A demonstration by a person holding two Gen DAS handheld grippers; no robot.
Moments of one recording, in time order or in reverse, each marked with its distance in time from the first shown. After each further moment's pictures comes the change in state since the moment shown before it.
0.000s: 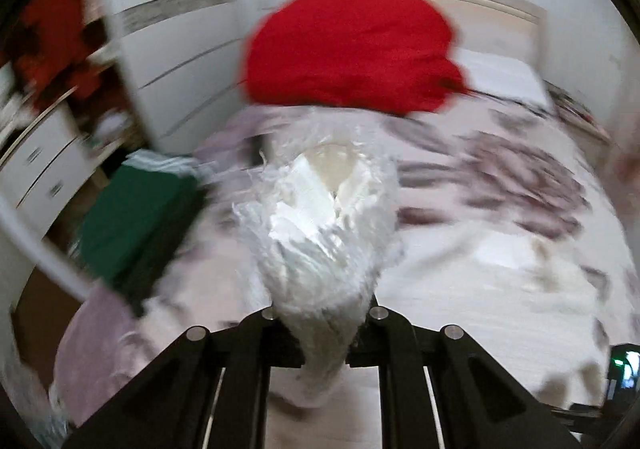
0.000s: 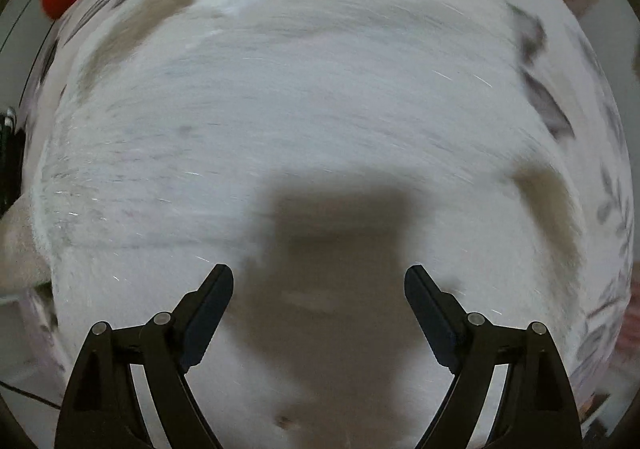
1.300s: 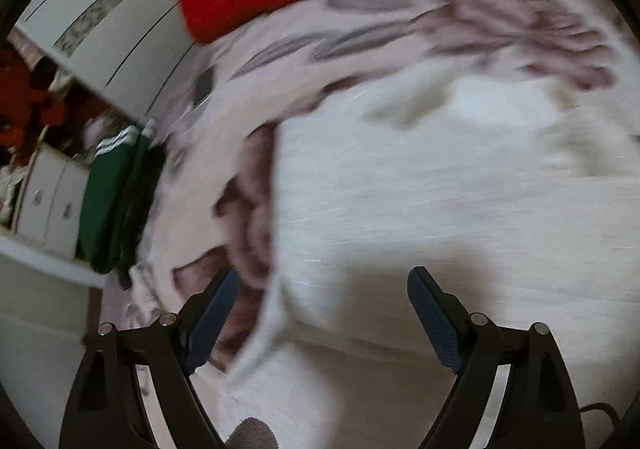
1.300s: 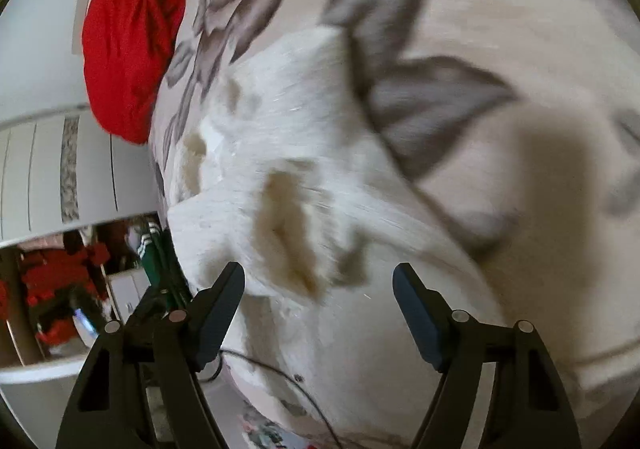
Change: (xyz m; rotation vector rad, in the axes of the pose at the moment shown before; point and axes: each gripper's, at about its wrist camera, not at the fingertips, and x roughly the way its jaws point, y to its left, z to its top) left arm 0.116 -0.106 -0.061 0.219 0.360 0.261; right arm -0.041 -0.214 0.091 0.285 0.091 0.682
